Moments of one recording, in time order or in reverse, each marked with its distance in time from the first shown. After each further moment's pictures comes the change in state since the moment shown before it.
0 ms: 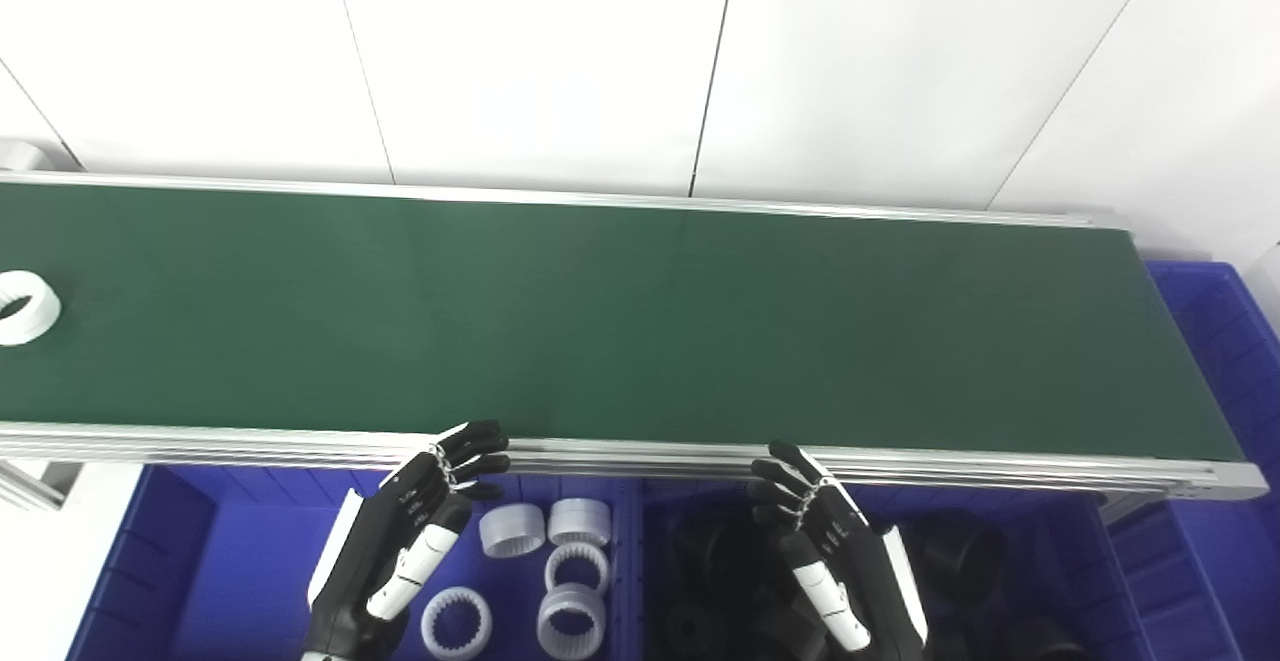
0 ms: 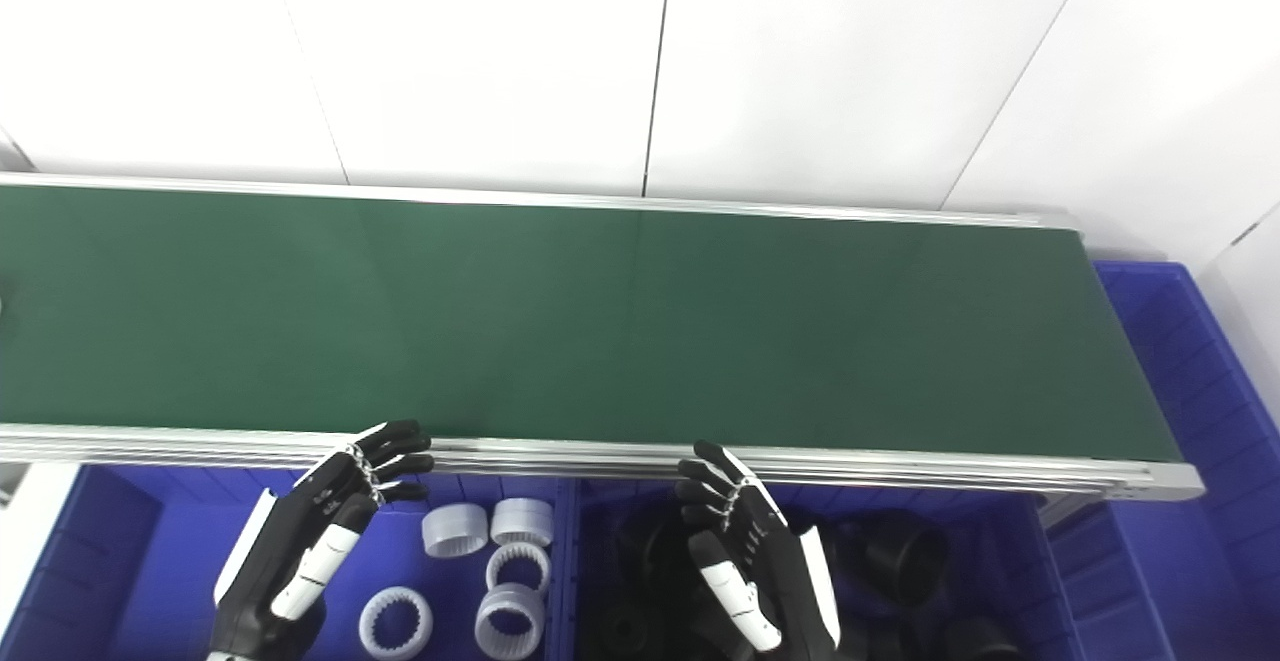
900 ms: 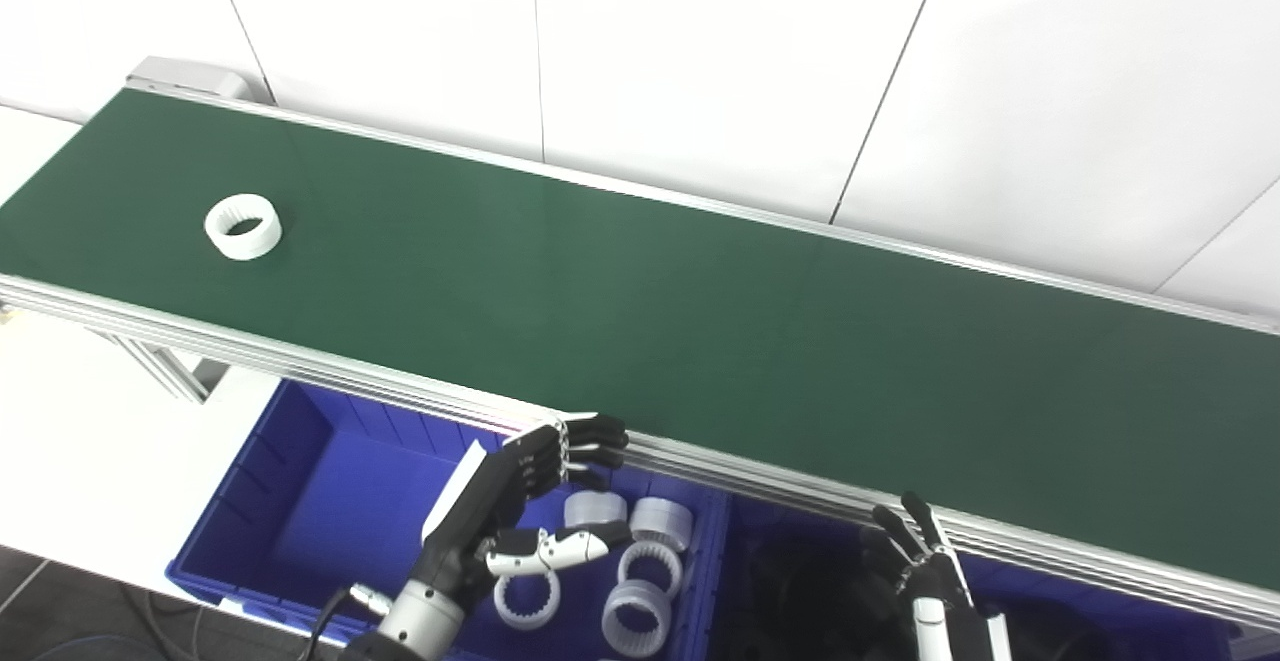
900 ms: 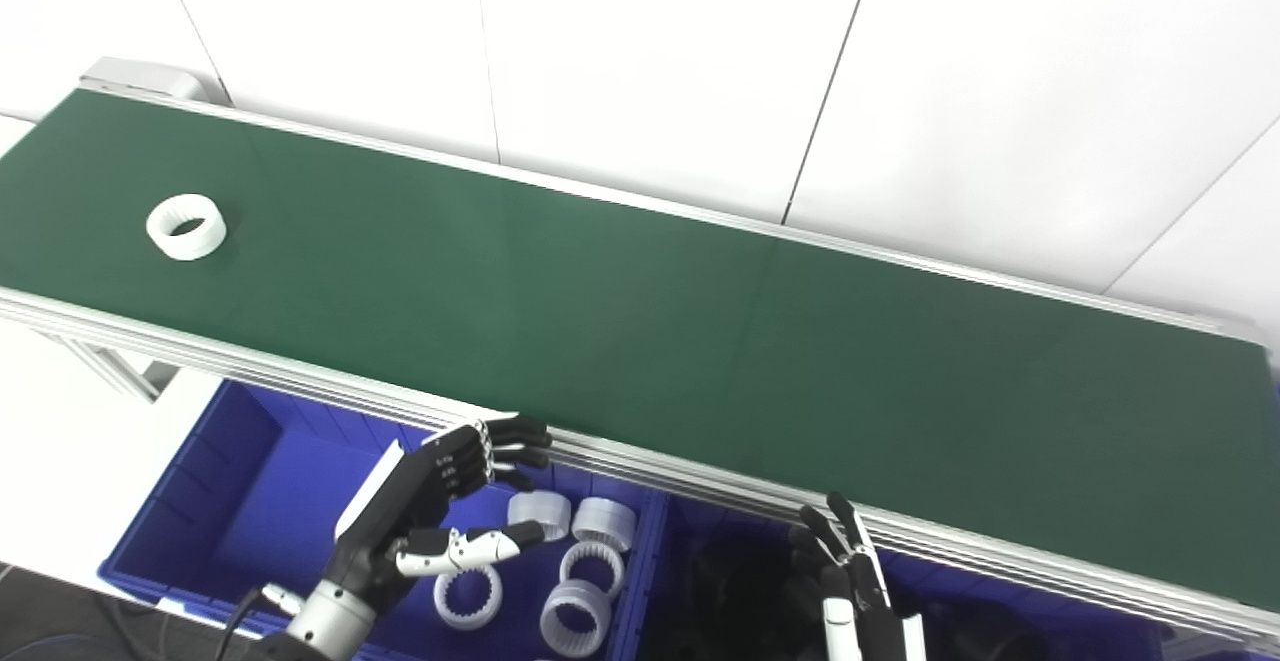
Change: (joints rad) left arm -0.047 -0.014 0.007 0.012 0.041 -0.030 0.006; right arm -0.017 -0.003 -0.029 0.069 0.019 0.000 0.008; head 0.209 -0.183
